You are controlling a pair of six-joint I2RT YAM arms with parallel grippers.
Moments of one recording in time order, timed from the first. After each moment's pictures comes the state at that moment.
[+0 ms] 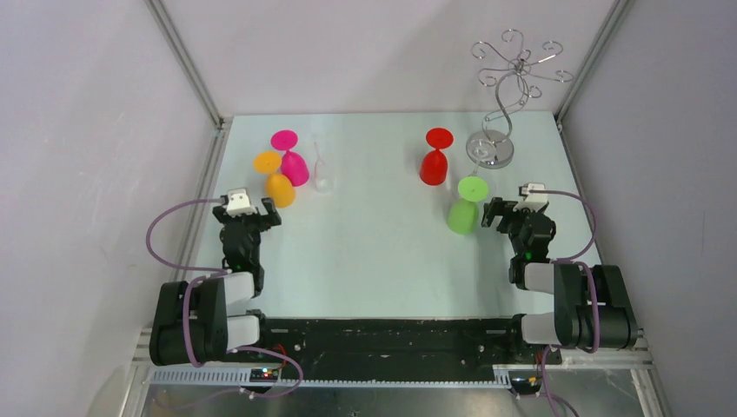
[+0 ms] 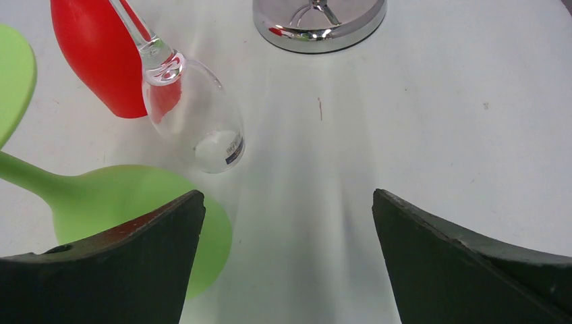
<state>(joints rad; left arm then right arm) 0.09 1.26 0.16 1.05 -0.07 -0.04 -0.05 1.35 0.23 0.94 -0.08 0.10</state>
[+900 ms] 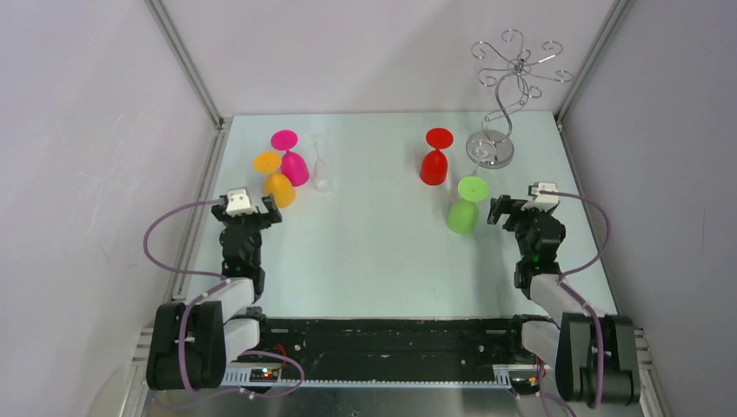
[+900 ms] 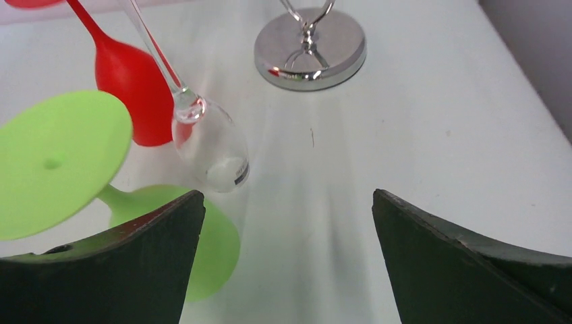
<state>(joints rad) 0.04 1.12 0.16 1.01 -0.11 -0.03 -0.06 1.11 0.23 0.75 -0.07 0.10</state>
